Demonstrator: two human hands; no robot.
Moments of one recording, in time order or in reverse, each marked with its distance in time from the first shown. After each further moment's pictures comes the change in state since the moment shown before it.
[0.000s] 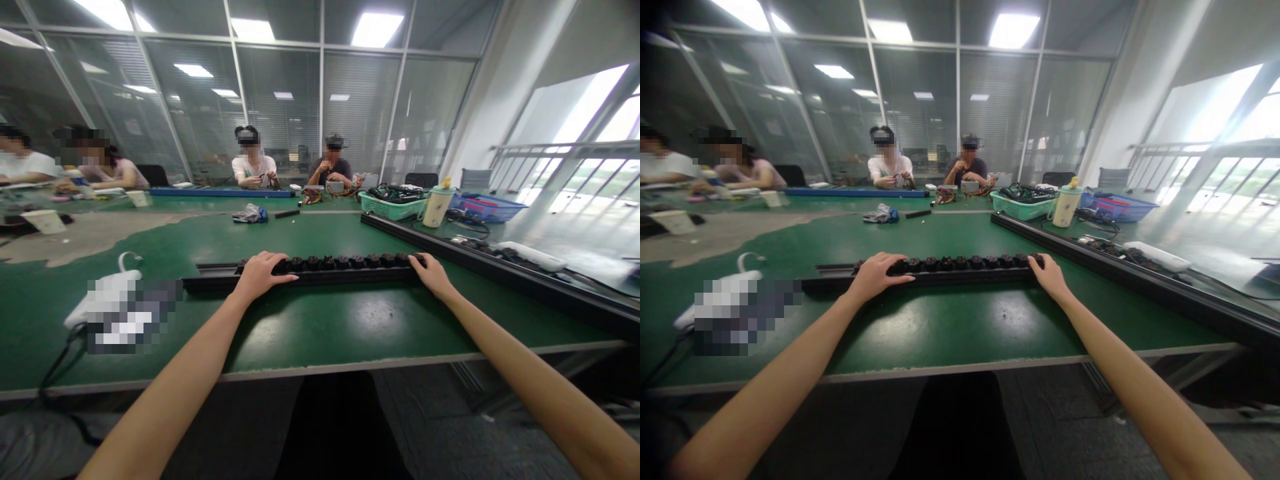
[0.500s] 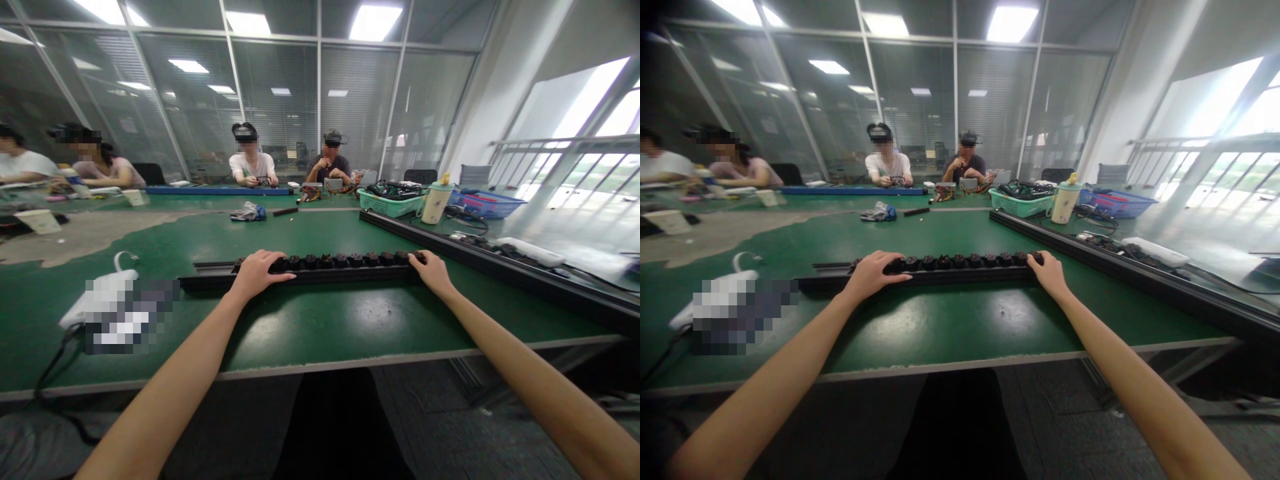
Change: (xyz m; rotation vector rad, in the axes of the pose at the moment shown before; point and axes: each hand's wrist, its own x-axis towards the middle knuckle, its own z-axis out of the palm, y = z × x) left_hand 0.000 0.001 0.000 -0.006 -0.007 -0.002; right_hand -0.004 -0.012 -0.009 -0.083 0.024 -0.023
